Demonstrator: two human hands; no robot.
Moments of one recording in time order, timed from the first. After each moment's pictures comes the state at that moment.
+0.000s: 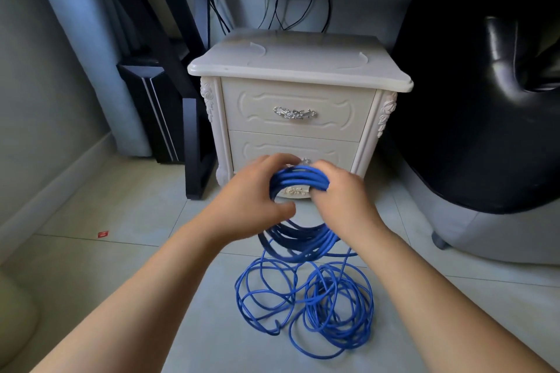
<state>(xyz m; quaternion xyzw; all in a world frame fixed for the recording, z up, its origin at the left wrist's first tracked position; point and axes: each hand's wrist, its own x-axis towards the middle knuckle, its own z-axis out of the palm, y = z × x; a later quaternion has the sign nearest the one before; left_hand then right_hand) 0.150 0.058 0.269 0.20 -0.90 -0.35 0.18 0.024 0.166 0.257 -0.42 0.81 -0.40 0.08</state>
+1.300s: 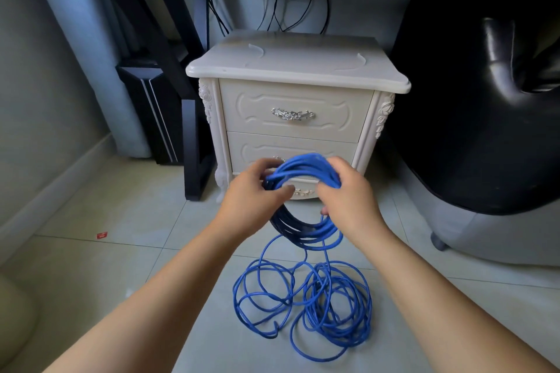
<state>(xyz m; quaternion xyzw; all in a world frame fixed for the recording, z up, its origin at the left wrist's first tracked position) 0.130 0.064 0.252 0.34 -0.77 -0.49 0.23 0.018 0.172 0.255 -0.32 0.78 -0.51 0.14</state>
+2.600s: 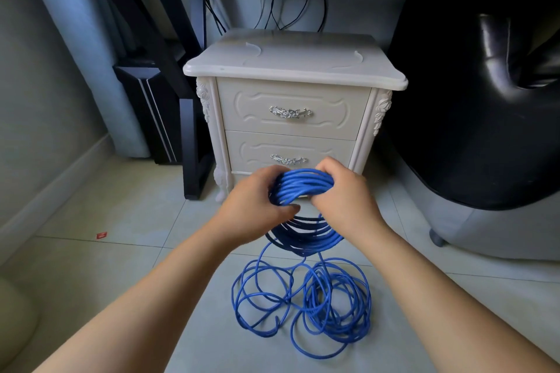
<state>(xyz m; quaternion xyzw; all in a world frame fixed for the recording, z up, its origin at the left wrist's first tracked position) 0.138 0.065 0.250 0.25 -0.86 -0.40 0.18 0.018 0.177 0.258 -0.37 0.83 -0.40 0.10</state>
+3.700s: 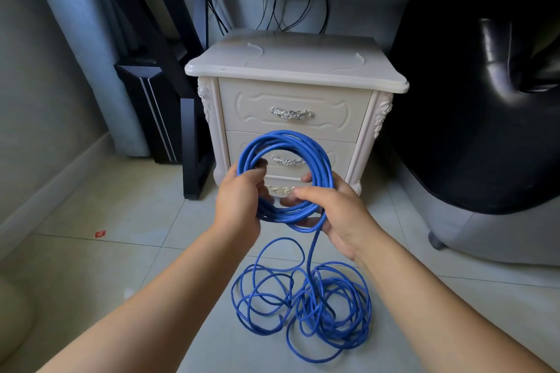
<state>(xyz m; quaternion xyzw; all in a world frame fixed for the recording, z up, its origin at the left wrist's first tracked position) 0.124 0.074 0.255 0.39 -0.44 -0.72 0.37 0.030 0.175 0.253 -0.20 0.61 -0.65 0.41</state>
